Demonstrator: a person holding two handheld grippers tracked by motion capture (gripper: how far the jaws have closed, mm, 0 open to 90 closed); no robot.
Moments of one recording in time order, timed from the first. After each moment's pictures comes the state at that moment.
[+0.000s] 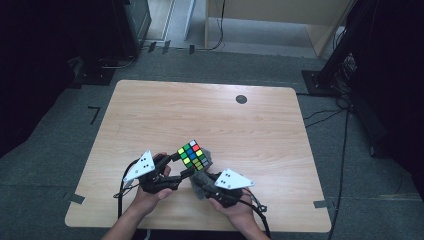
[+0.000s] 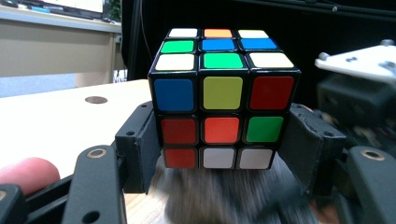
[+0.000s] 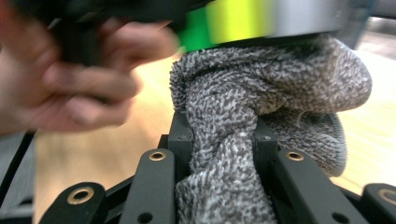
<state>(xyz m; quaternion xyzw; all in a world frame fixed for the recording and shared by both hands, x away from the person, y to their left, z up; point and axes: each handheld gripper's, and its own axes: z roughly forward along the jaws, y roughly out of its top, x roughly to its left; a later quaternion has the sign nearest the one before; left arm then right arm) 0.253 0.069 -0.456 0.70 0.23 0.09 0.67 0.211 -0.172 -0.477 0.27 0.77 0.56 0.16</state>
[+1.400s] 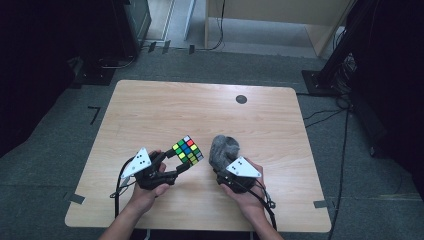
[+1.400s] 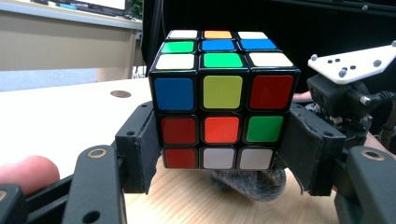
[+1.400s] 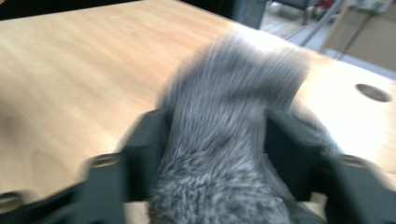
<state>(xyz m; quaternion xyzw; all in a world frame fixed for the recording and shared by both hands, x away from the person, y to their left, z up) 0.262 0.079 -0.458 0.69 0.27 0.10 0.66 0.242 -0.211 -0.481 0.37 0.75 0.47 0.30</state>
